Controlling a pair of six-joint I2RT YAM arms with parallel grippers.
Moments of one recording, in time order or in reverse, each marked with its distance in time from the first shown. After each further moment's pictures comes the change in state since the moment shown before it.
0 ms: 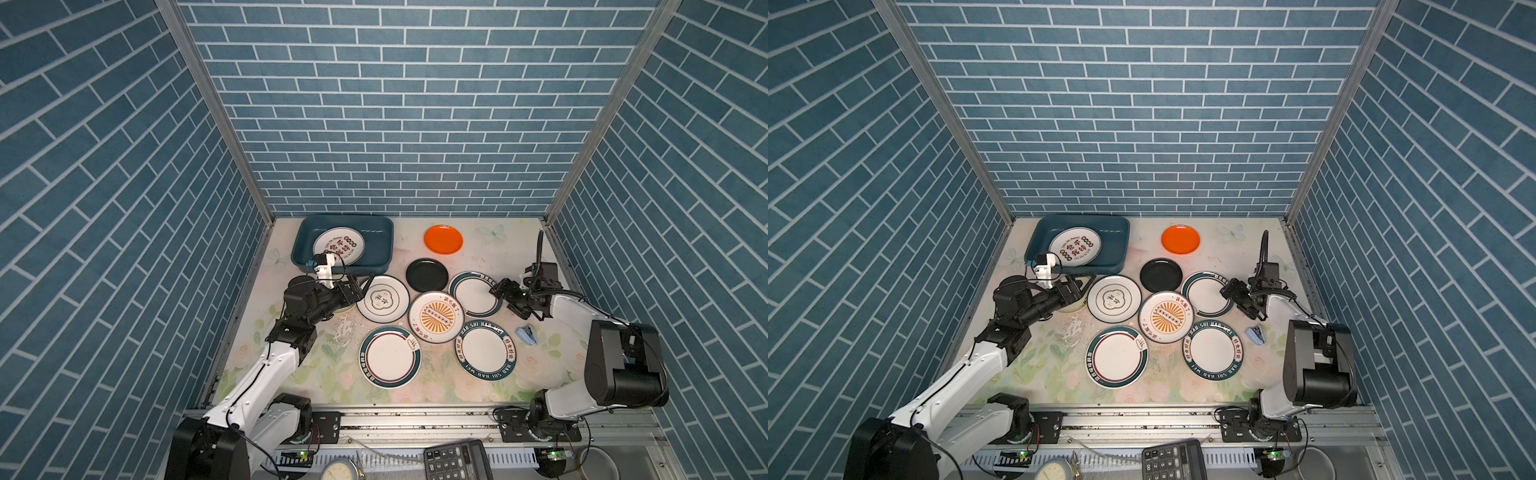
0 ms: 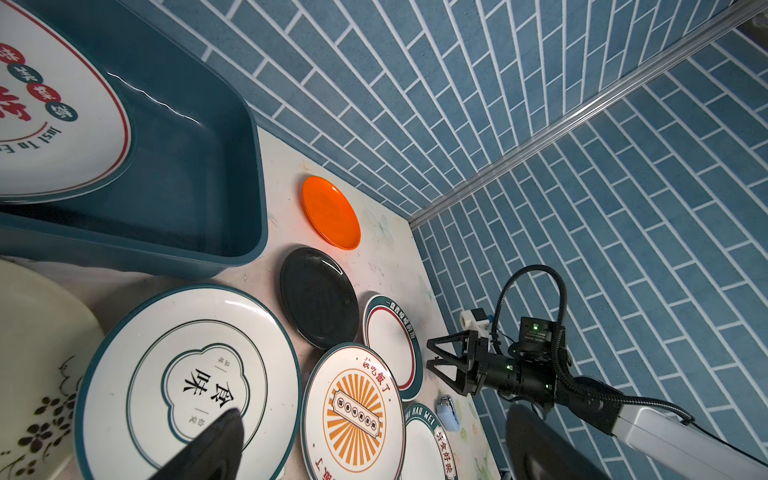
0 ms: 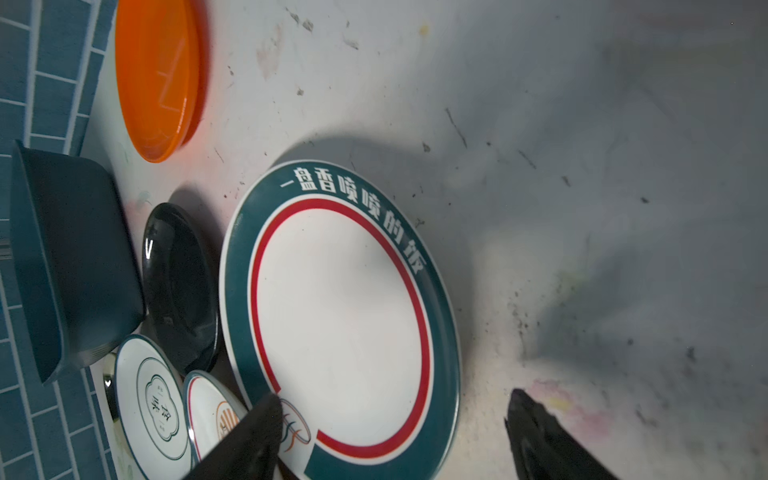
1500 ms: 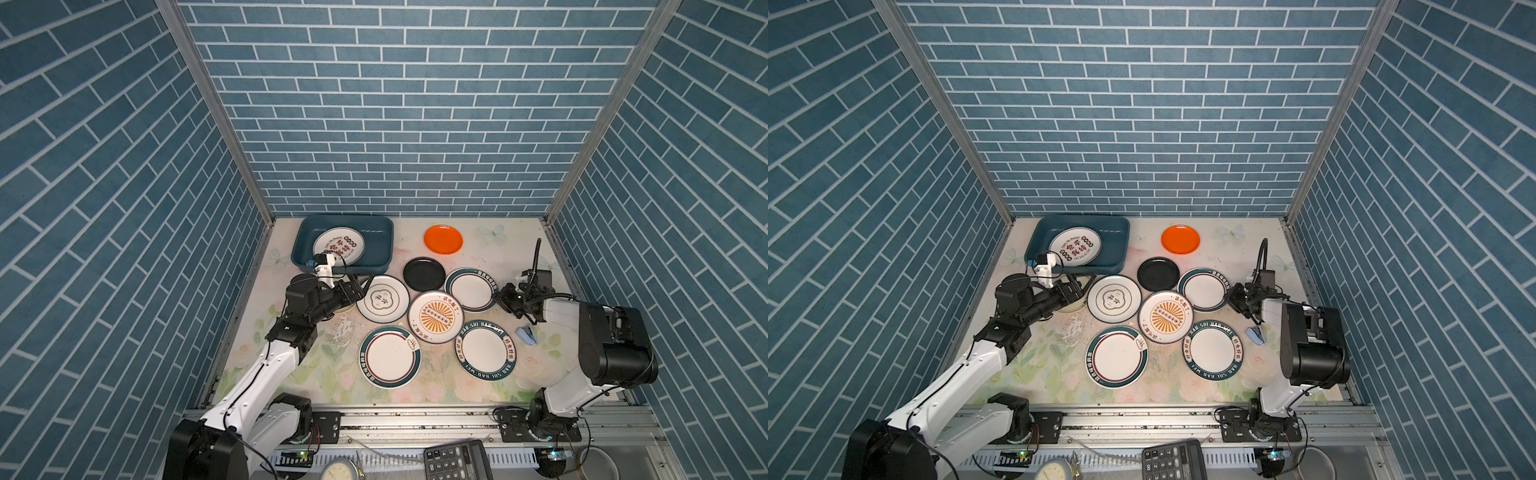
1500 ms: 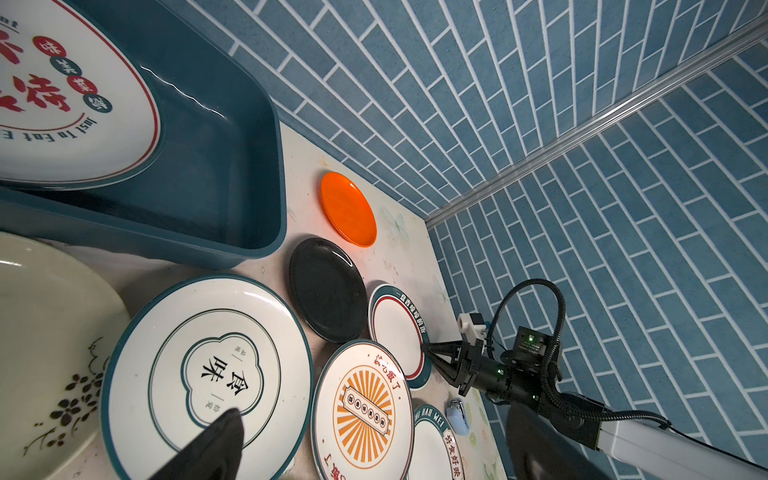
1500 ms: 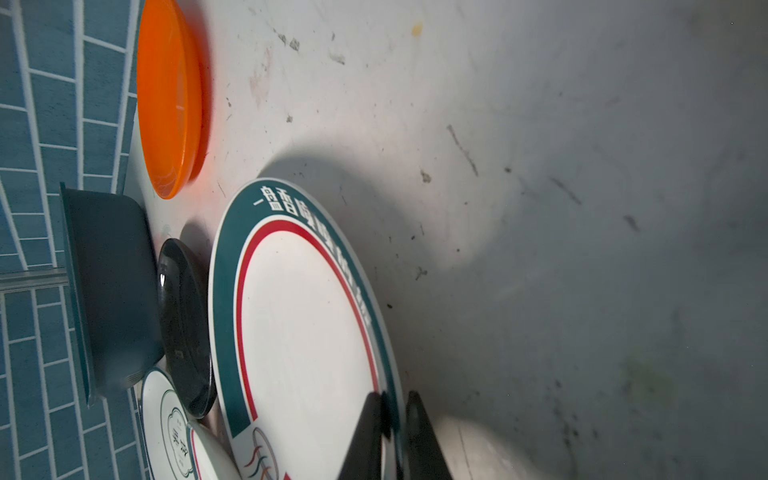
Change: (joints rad) left arm -0.018 -0.006 0.033 -0.097 -0.061 0.004; right arm -0.004 0.119 -0.080 0.309 -0.049 0.109
